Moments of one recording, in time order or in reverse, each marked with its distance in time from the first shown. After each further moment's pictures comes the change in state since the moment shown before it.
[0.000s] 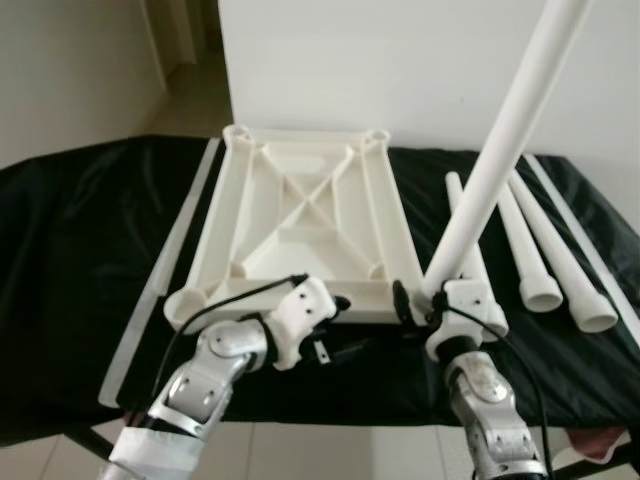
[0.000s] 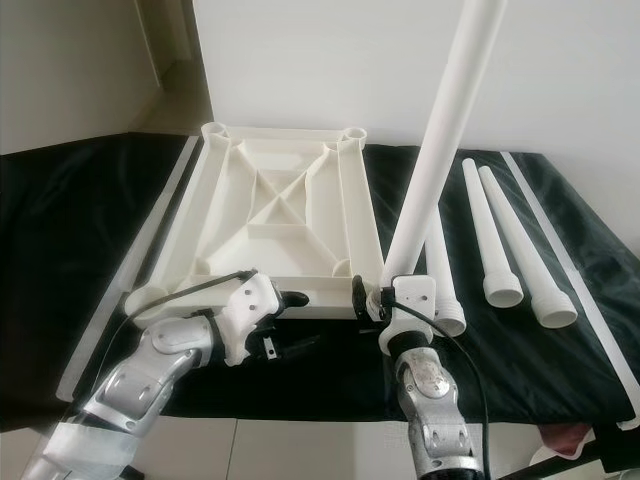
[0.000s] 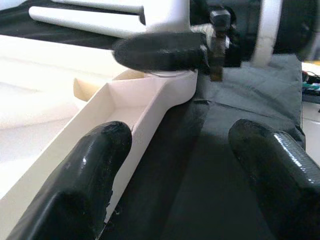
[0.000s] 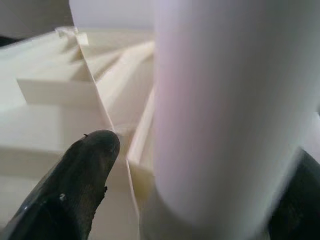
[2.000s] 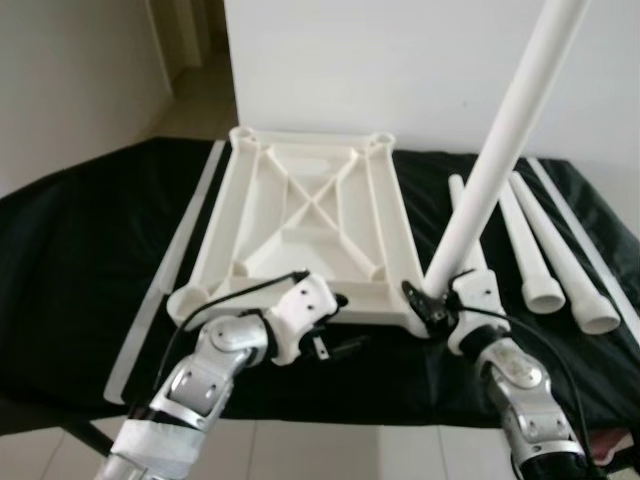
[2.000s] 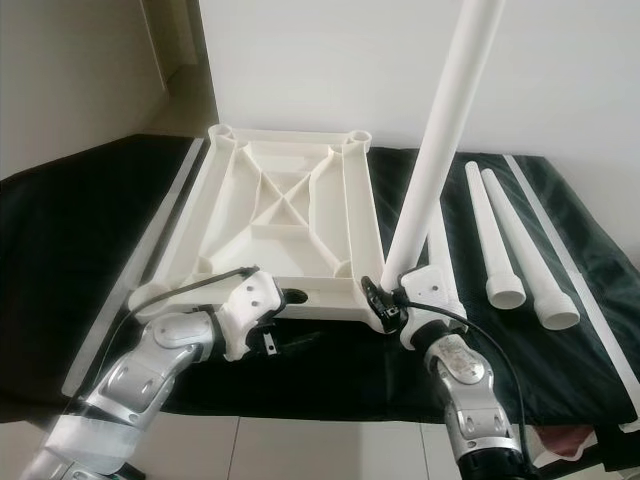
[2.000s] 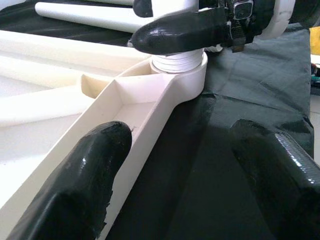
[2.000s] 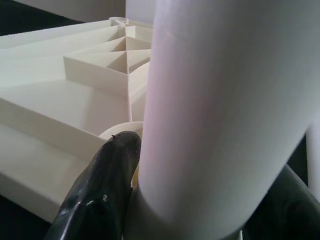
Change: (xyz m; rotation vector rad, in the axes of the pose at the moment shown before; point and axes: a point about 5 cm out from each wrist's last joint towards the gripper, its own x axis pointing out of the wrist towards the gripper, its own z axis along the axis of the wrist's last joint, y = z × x) left arm 0.001 0.006 -0.001 0.013 0.027 0.006; right arm 0.000 -0.025 -0.003 -0.139 0.028 0.198
